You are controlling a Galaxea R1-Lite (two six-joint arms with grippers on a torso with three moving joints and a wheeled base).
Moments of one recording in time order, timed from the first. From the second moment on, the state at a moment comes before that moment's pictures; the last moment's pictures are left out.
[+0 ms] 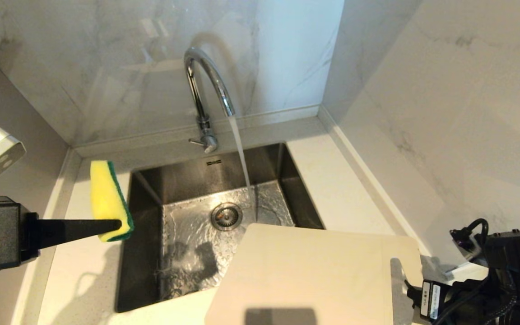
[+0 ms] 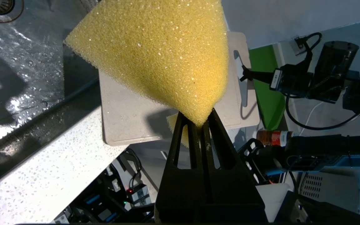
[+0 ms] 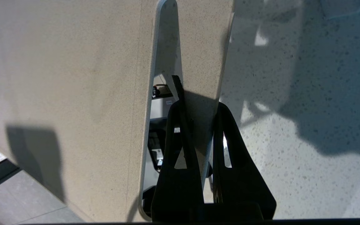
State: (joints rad) left arm -0.42 1.18 -0.77 -0.06 -0.48 -0.46; right arm 0.17 1.30 -0.43 -0.14 0.00 0.38
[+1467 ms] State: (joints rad) left arm -0.42 1.12 -0.69 -0.07 -0.50 -0.46; right arm 0.03 1.72 -0.43 -0.53 0.04 0.20
